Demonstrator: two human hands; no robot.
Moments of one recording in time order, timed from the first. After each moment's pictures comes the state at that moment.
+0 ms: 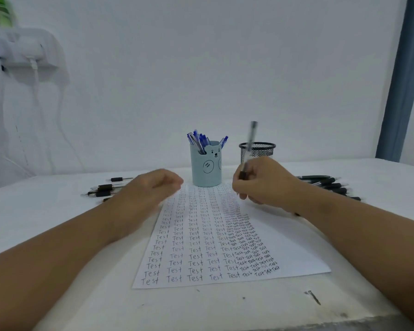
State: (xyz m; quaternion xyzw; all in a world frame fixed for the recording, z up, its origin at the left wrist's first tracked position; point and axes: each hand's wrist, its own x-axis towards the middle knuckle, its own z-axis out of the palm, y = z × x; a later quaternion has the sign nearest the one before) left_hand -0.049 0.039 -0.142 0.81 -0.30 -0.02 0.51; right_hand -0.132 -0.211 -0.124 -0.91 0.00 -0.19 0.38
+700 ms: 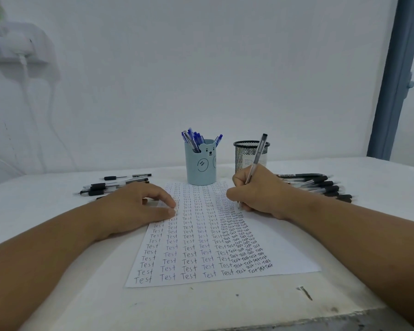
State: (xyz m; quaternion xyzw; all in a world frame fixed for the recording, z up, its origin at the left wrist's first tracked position) left_hand -0.046 0.050 -0.141 0.89 -0.30 -0.03 0.34; right_hand -0.122 -0.214 -0.144 -0.88 0.00 -0.19 0.43
